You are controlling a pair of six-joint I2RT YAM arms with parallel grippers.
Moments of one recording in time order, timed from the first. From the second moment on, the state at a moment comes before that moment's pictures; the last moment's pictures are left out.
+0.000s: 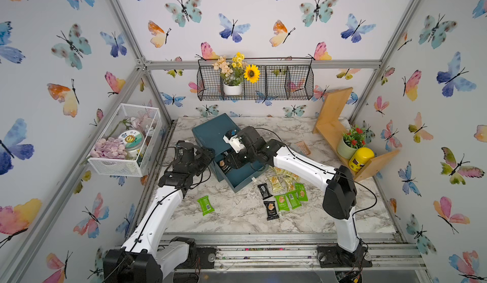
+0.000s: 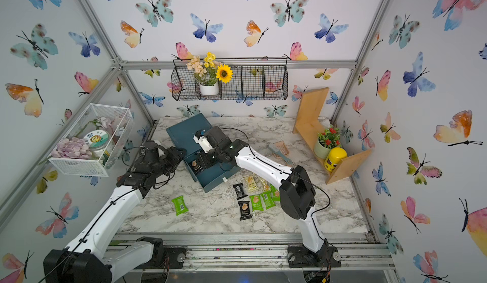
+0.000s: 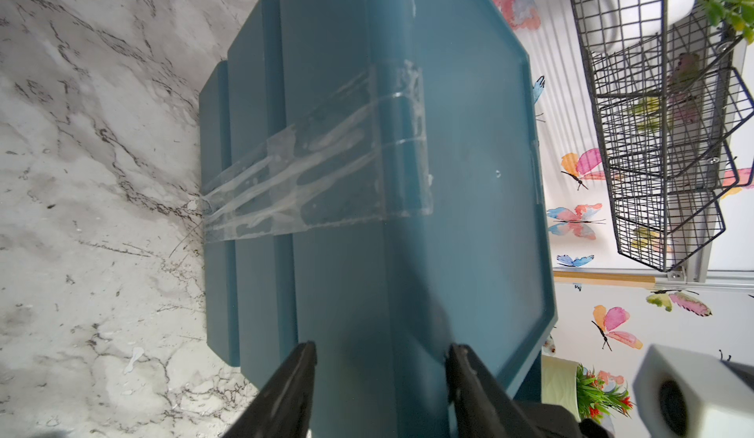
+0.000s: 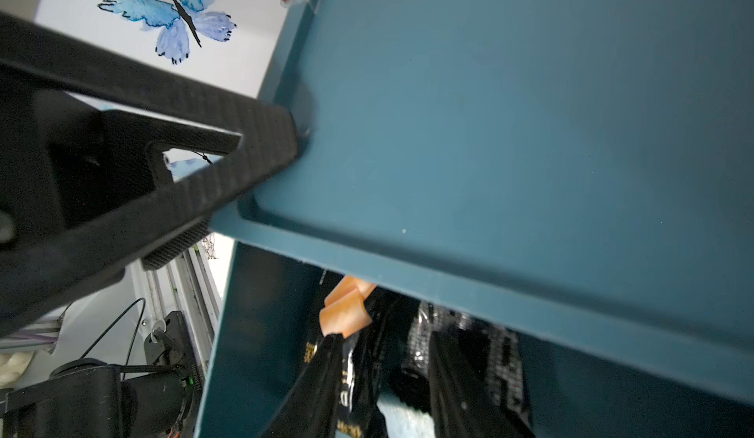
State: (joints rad) left arm -0.15 1.09 0.86 -0.32 0.17 -0.96; right arm 0.93 2.06 1.88 -0.57 -0.29 0.23
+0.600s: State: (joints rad) left arm -0.15 1.09 0.86 -0.32 0.17 -0.96; right arm 0.94 2.08 1.90 -0.57 -0.32 0.25
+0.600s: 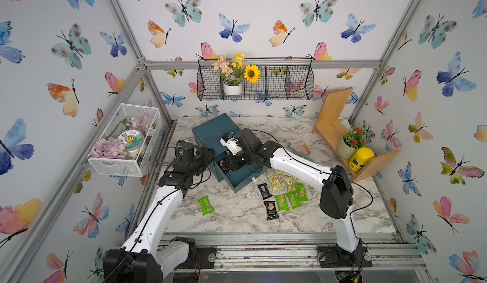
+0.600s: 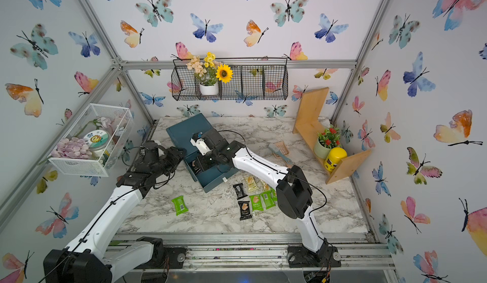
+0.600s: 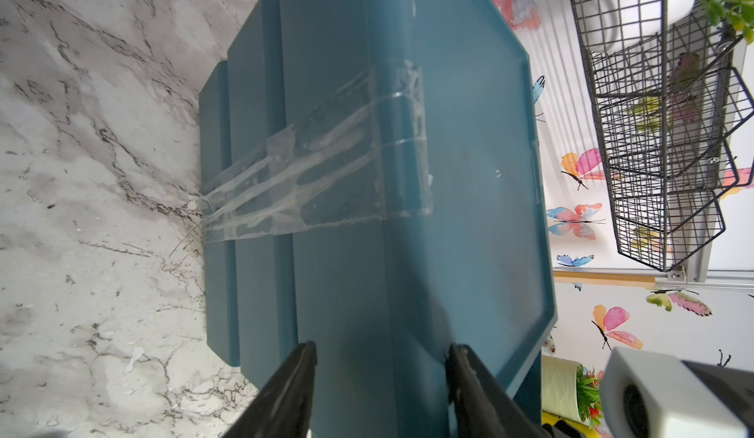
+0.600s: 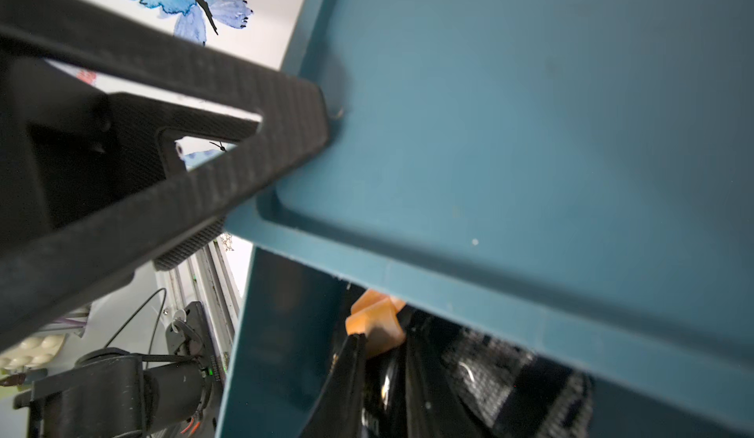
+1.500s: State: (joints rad) left arm -0.15 1.09 0.86 -0.32 0.17 -0.96; right arm 0.94 2.01 1.89 -0.57 -0.32 0.29
